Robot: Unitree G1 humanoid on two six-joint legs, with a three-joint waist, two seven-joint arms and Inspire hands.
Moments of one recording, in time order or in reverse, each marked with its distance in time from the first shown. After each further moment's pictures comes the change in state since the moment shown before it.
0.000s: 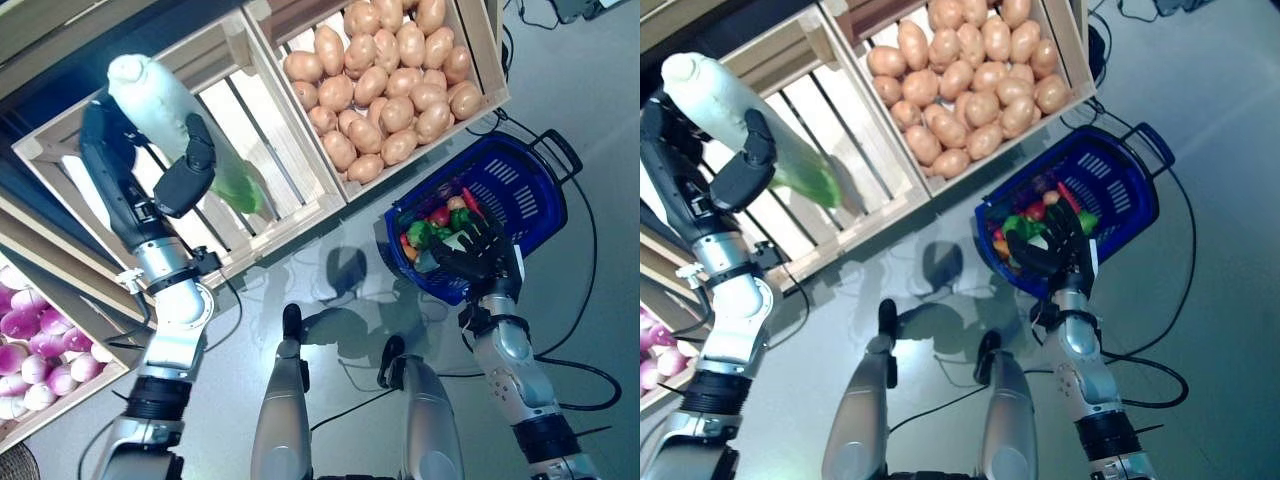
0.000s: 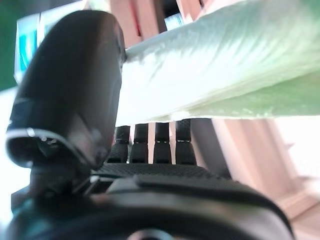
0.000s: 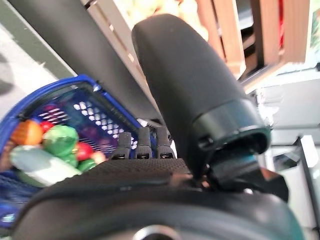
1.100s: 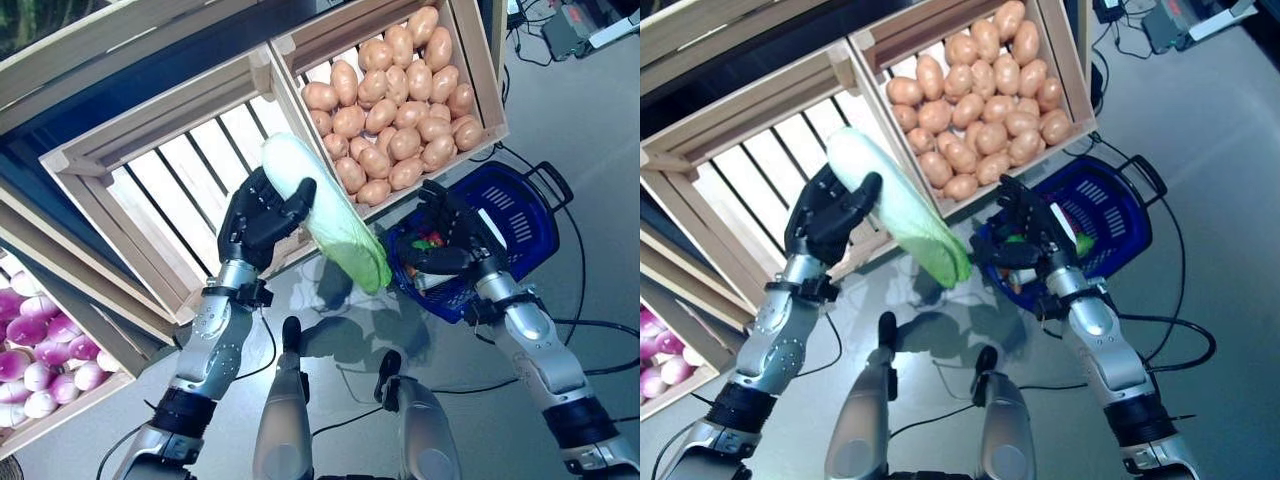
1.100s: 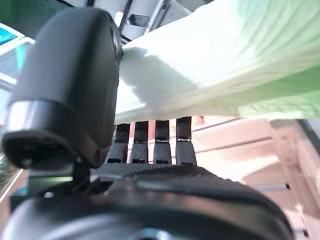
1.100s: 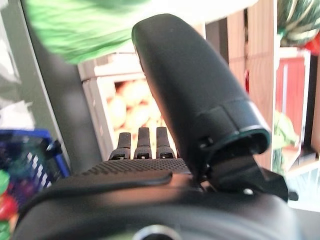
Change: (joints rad) left arm 0.039 0.044 -0.159 0.014 -0.265 0.236 -0.423; right arm -0.088 -0.201 0.059 -0.109 -0.056 0.149 0.392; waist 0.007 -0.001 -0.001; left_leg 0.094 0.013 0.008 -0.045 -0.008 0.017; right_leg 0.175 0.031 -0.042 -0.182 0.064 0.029
